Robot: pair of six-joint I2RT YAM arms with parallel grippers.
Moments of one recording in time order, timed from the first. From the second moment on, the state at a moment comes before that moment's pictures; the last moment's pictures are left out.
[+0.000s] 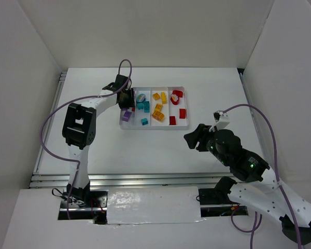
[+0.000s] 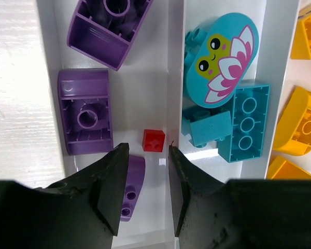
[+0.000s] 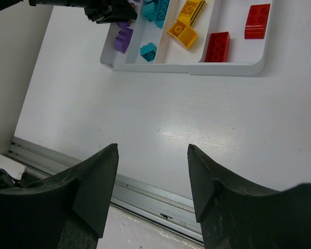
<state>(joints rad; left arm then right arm) -0.29 2.12 1.63 -0.44 0.03 -0.39 0.80 0.59 0.79 -0.60 0.32 0.68</state>
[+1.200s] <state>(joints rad) -0.34 2.21 1.73 -0.53 -0.15 -0.38 0.80 0.58 0.78 -0.60 0.29 0.67</state>
